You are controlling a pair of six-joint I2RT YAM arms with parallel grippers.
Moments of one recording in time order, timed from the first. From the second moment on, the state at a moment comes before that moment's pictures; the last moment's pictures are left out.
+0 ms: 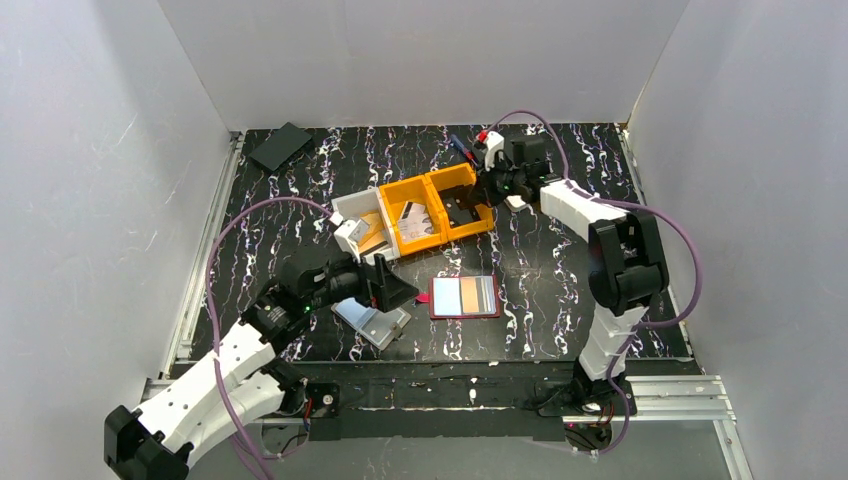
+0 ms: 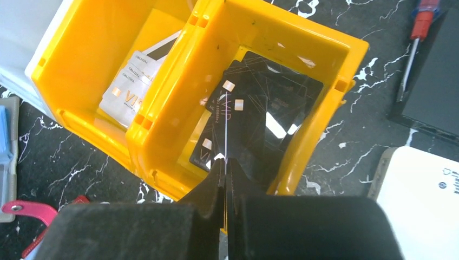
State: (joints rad) left arm -0.64 0.77 0.59 -0.16 0.40 -0.57; right arm 0.31 1.86 1.31 -0.10 -0.59 -0.18
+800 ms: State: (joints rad) left arm -0.64 0.69 0.51 -0.11 0.41 -0.68; right arm 0.41 2.02 1.57 -0.30 -0.32 -0.10
